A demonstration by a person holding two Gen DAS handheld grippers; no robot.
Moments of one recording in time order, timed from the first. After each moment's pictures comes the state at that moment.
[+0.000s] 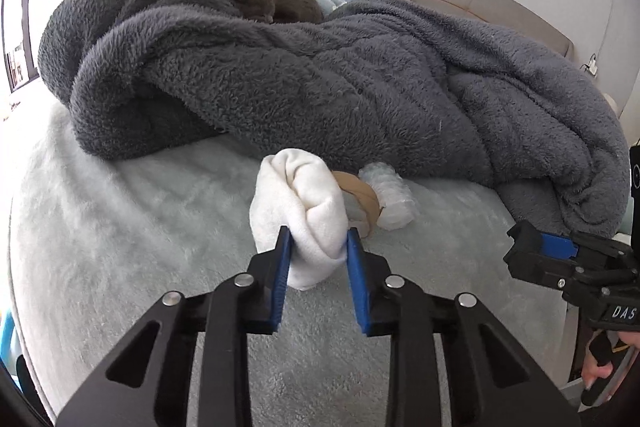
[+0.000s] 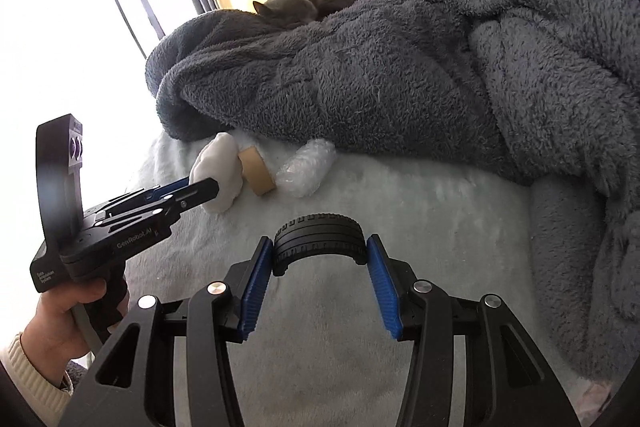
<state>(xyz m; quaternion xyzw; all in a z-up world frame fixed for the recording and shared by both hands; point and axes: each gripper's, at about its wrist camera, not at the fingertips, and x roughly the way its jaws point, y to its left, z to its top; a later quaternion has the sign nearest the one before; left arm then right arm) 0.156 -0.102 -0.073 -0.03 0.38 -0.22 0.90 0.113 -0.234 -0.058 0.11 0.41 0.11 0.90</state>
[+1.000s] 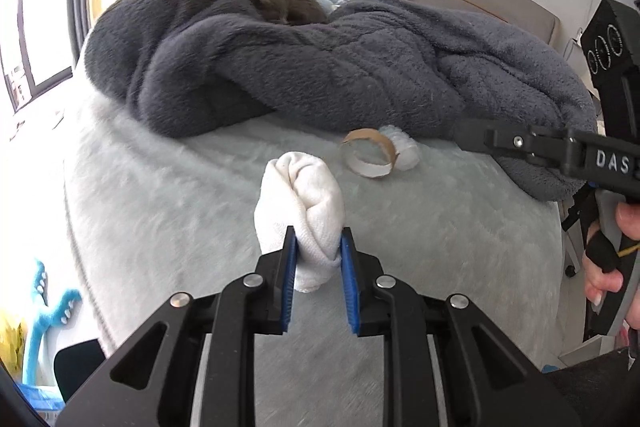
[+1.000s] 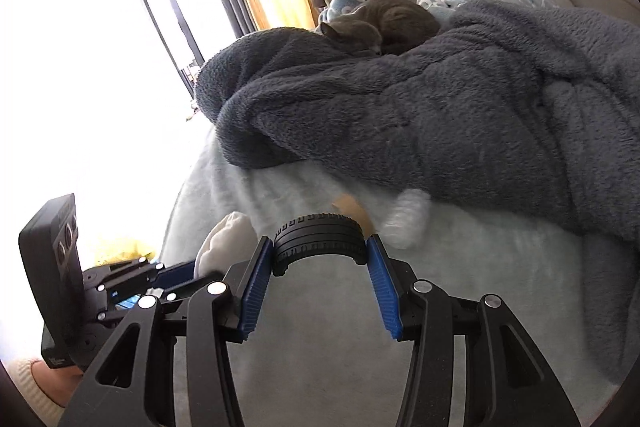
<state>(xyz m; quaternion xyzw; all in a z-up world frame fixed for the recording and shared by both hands) 0.102 -0.040 -0.057 0.01 0.39 -0.23 0.89 0.132 -0.158 -0.017 0.11 0.38 0.15 0.91</state>
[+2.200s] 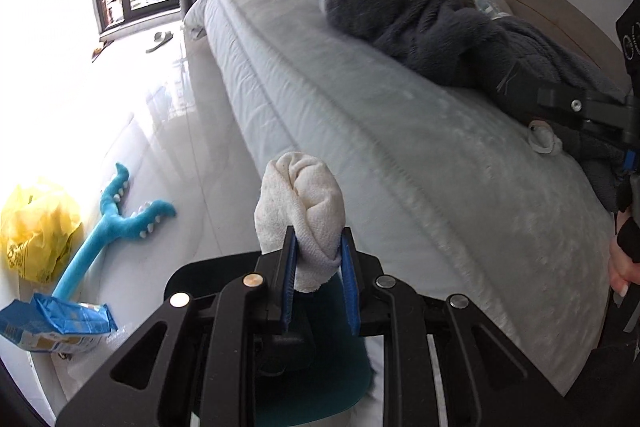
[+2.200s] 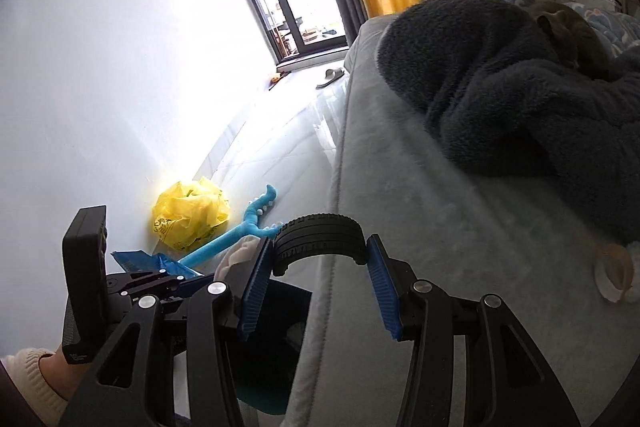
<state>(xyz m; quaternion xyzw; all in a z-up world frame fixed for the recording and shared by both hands) 0.073 0.183 -0.081 -0.05 0.45 -0.07 0.89 0.157 0.076 -0.021 0.06 0.39 0.30 0.87</state>
